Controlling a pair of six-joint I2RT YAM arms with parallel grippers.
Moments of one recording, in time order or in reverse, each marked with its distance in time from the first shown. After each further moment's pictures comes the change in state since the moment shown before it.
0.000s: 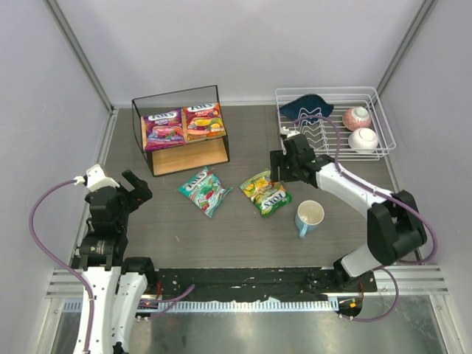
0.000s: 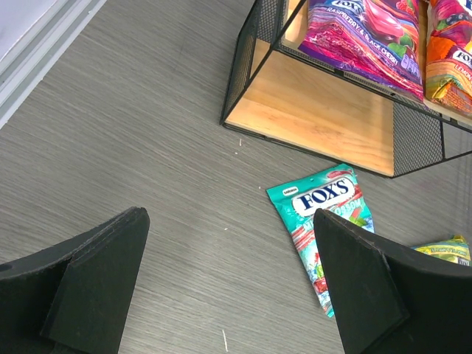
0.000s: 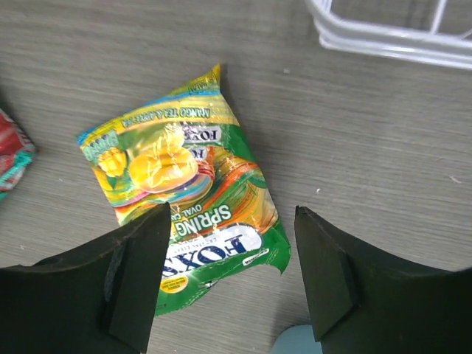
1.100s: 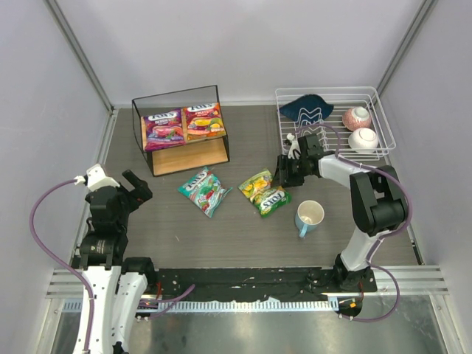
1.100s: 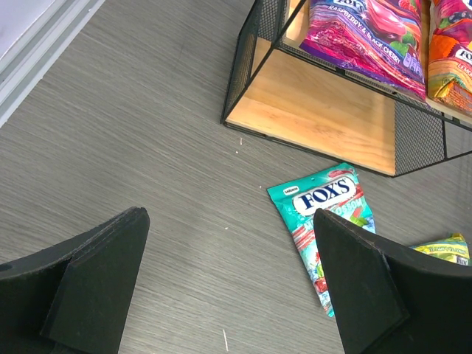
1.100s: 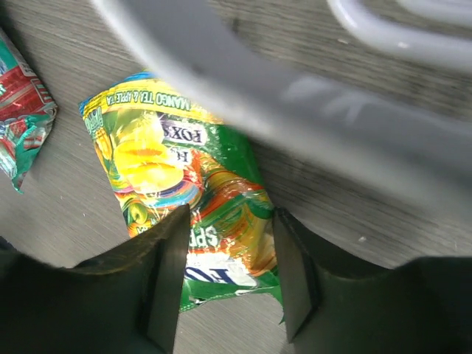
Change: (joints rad) left arm 0.000 0.005 -0.001 0.000 0.000 0.000; right arm -0.221 0.288 0.019 0.051 -0.540 -0.064
